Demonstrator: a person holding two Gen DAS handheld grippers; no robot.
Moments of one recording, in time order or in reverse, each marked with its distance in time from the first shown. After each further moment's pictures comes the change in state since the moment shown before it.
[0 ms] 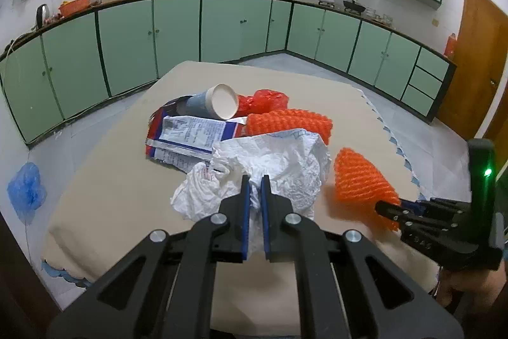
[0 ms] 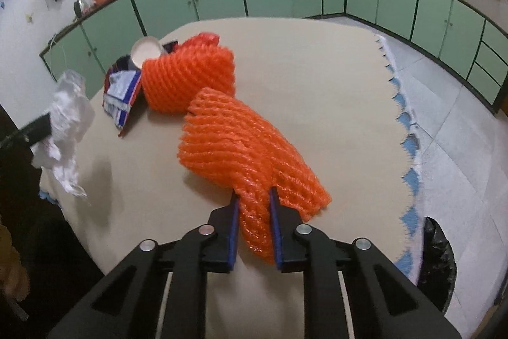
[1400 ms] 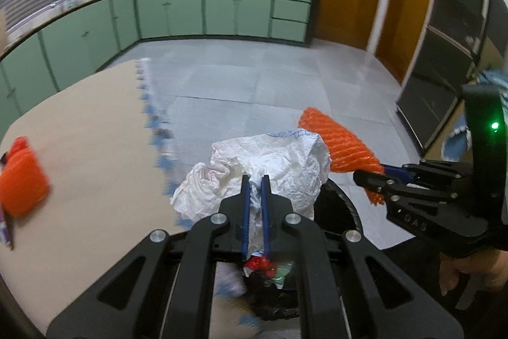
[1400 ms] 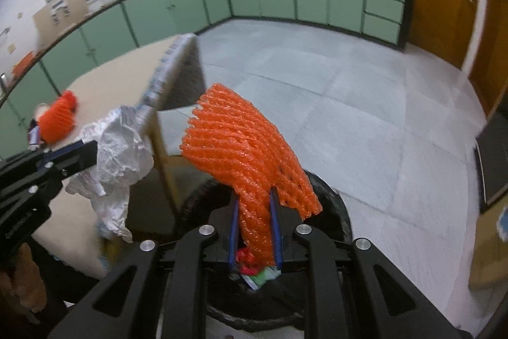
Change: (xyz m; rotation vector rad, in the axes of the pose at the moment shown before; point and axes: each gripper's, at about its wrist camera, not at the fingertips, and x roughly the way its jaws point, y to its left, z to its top) left arm 0.054 -0.300 -0.057 0.471 0.152 -0.456; right arm -0.115 -0.221 -0.124 0.367 -0.041 -0.305
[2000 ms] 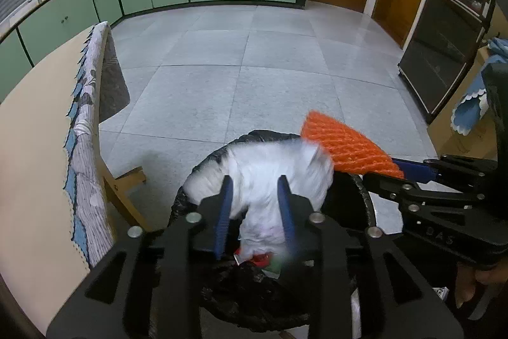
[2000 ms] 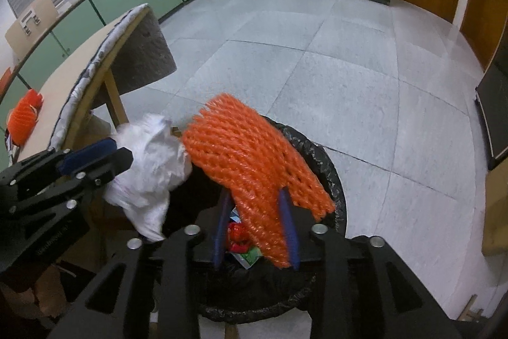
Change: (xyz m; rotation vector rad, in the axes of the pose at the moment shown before) left arm 0.091 -0.027 -0.016 0.034 0.150 0.004; right arm 0.048 -0.053 -0.026 0.110 0.122 0.009
